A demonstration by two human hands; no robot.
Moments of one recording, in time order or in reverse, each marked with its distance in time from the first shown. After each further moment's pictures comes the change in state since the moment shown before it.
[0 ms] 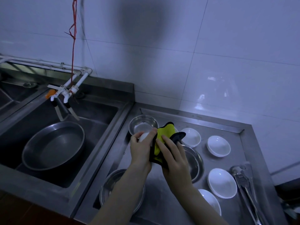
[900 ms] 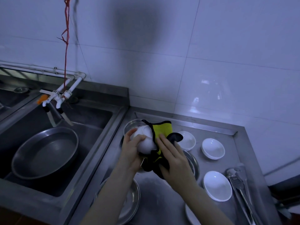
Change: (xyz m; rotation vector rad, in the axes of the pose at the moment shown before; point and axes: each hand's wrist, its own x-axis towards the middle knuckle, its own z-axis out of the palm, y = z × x) left_hand 0.019 0.014 -0.005 -0.158 -0.209 -0.004; right_hand 0.020 0.014 -0.028 0.103 -0.304 0.077
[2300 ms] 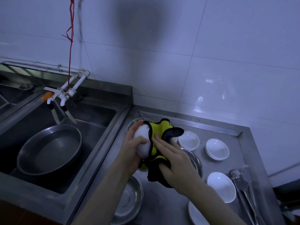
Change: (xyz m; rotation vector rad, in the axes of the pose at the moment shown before) left_hand -0.012 0.021 -0.014 0.095 -0.288 -0.008; right_hand 0.018 -0.030 -0.022 0.106 -0.231 0.059
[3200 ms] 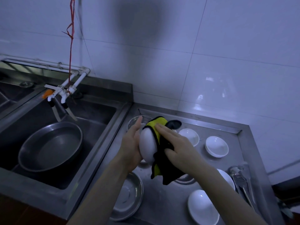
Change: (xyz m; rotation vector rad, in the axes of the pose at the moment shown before) left_hand -0.016 0.016 0.019 0.061 -0.096 -0.076; right_hand 0.025 0.002 -0.027 0.059 -0.183 0.158
